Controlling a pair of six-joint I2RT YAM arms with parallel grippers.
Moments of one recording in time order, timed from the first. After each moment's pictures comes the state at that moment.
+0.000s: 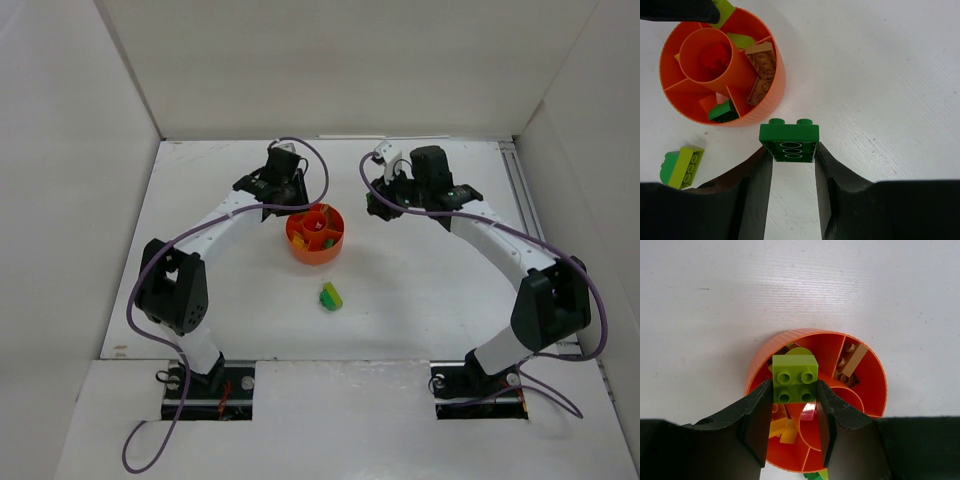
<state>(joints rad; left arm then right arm) -0.48 1.69 1.38 -0.52 -0.10 -0.56 0.40 1.55 1.25 -0.33 -0.41 -0.22</state>
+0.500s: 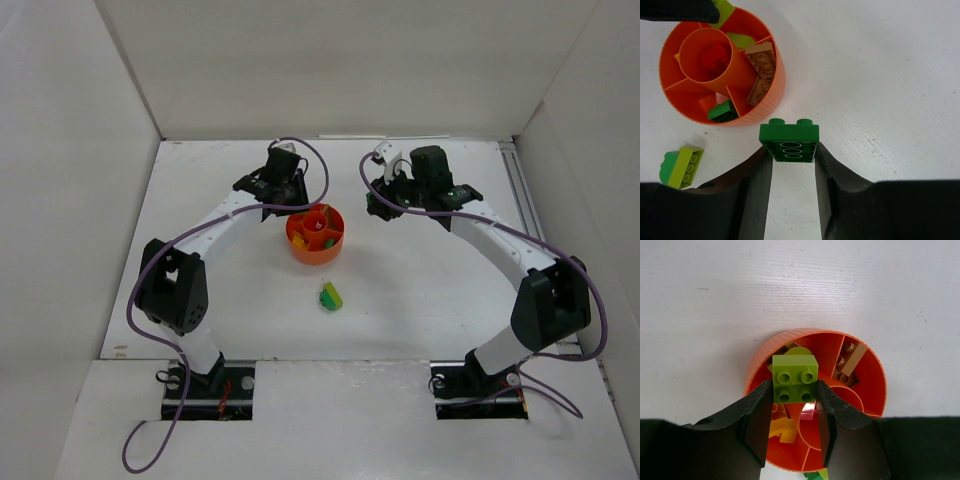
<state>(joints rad) -0.48 1.69 1.38 -0.52 -0.10 -0.56 0.40 1.55 1.25 -0.33 -0.41 -0.22</state>
